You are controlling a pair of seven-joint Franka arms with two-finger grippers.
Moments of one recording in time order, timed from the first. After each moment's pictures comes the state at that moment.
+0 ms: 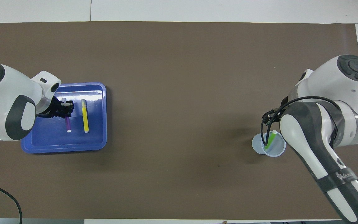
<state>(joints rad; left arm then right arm) 0.10 0.17 -0.17 -2.08 0.05 2.11 -0.25 0.11 0.06 0.00 -2.03 0.08 1.87 -0.14</state>
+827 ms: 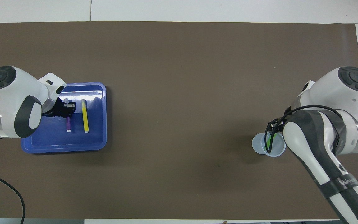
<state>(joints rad) 0.11 0.23 -0.17 -2.08 0.09 2.16 -0.21 0.09 0.02 0.00 -2.11 0.08 1.86 -0.14</state>
